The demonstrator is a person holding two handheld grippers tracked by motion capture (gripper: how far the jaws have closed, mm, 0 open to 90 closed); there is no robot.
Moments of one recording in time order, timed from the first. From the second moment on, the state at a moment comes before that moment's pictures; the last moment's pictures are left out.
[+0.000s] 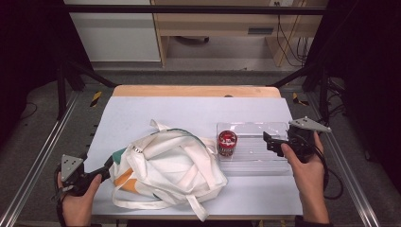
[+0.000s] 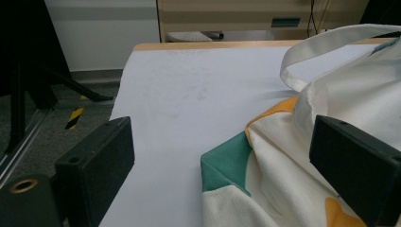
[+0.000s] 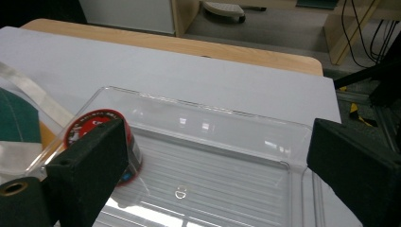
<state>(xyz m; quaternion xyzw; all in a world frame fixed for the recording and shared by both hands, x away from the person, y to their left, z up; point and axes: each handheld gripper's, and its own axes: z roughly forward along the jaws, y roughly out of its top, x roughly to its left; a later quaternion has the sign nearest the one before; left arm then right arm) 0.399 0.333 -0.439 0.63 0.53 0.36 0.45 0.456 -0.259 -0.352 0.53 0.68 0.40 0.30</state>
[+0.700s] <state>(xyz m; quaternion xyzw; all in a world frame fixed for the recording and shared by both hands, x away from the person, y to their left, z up) 0.399 0.334 -0.439 0.63 0.53 0.36 0.45 0.457 -0.315 -0.388 0.57 0.67 0.38 0.28</state>
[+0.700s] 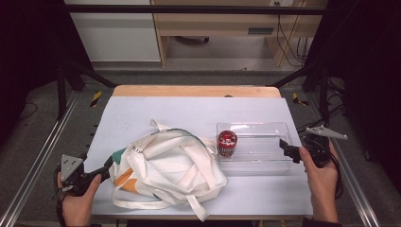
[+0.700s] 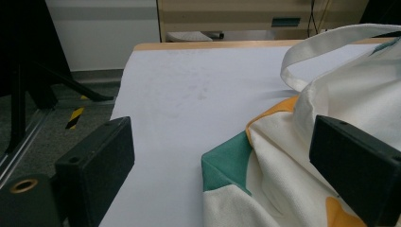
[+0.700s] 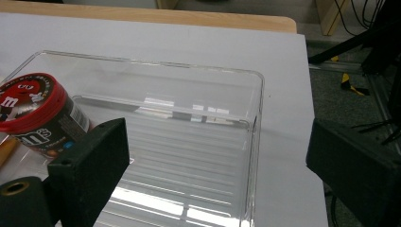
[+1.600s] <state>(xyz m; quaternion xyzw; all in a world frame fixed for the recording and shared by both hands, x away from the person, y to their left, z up) 0.398 0.333 -0.439 0.63 0.53 0.36 0.45 0.414 -0.332 -0.436 0.57 0.69 0.38 0.24</state>
